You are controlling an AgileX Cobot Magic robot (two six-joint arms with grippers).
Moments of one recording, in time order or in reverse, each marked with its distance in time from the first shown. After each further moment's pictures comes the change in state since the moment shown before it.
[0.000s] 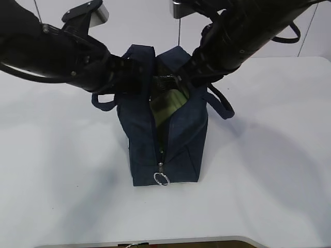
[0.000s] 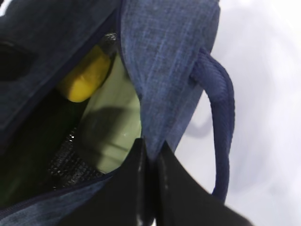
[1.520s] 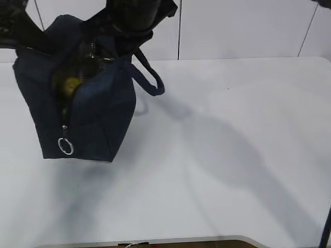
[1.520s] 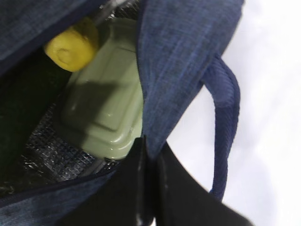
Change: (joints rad) left arm 0.510 0.004 -0.308 0.028 0.707 0.070; right arm 0.195 0.479 -0.938 -0.091 0.550 0.245
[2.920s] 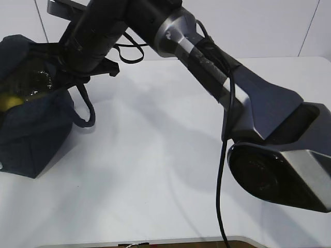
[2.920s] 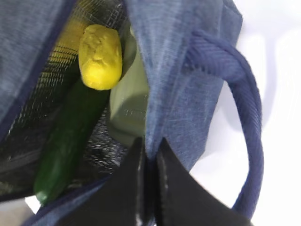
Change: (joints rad) left arm 0.324 0.097 0.000 -0.013 0.130 0.058; right arm 0.002 0.474 -0.560 0.397 -0.031 0.264
